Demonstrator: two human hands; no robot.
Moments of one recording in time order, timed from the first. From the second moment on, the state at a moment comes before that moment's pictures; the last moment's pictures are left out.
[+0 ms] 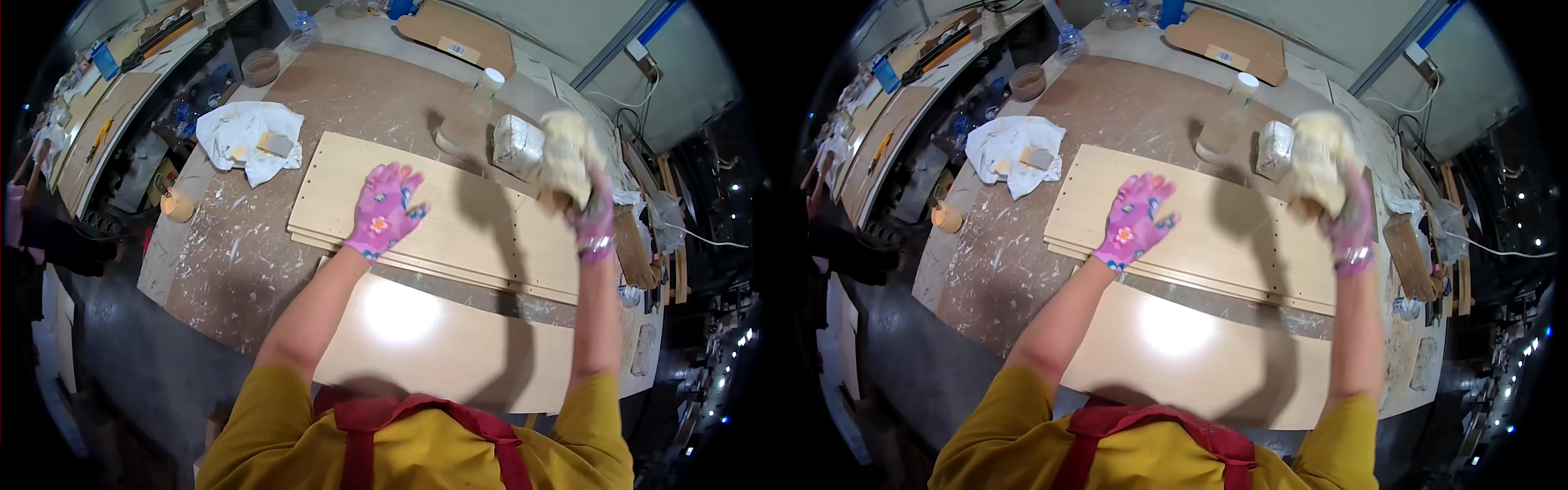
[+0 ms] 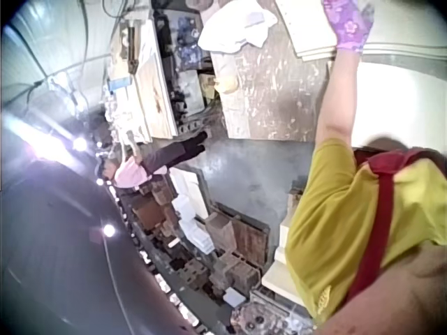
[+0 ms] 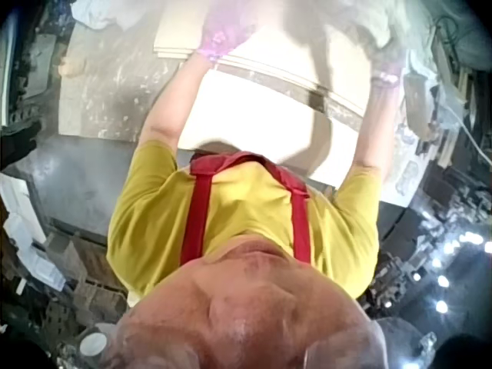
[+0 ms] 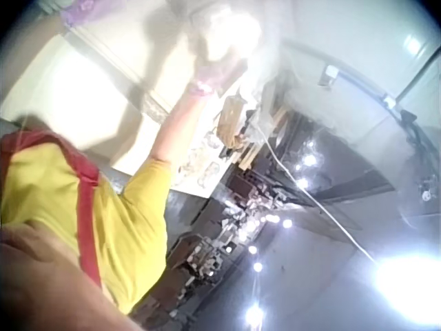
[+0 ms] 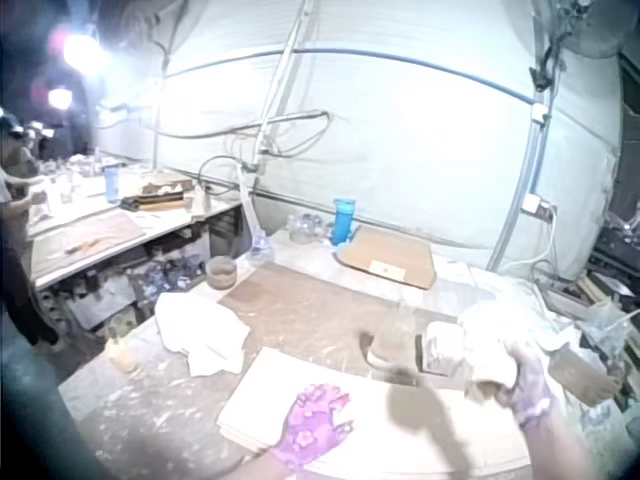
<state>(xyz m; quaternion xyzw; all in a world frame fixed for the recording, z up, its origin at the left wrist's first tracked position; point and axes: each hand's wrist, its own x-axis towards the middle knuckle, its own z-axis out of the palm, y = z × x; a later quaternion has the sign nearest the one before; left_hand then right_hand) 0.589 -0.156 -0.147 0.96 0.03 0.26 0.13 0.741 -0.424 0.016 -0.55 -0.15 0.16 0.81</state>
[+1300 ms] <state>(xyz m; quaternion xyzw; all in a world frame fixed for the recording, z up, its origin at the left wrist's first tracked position) 0.546 -0.191 -0.027 0.98 -0.10 0.18 0.05 0.636 -0.437 -0.066 -0.31 -0.05 0.24 0.92</state>
